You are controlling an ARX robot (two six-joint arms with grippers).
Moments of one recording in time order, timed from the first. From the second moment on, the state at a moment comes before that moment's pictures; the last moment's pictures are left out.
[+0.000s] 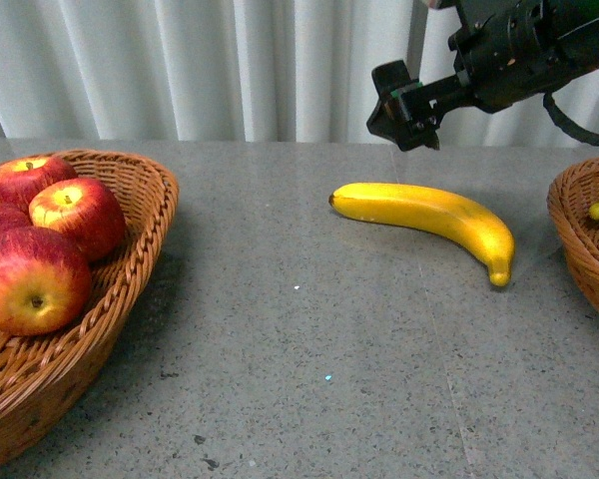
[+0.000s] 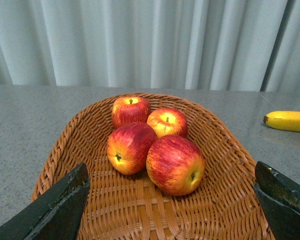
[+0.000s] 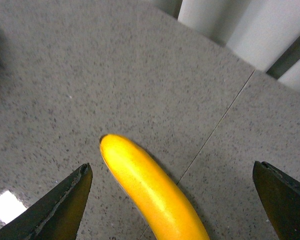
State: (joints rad) left arm 0.00 0.01 0.02 0.00 0.00 -0.01; right arm 0.27 2.01 1.48 -0.05 -0.25 -0.29
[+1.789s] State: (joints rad) left arm 0.00 0.01 0.02 0.00 0.00 -0.01; right arm -0.06 1.82 1.48 -0.18 -0.41 -0.26
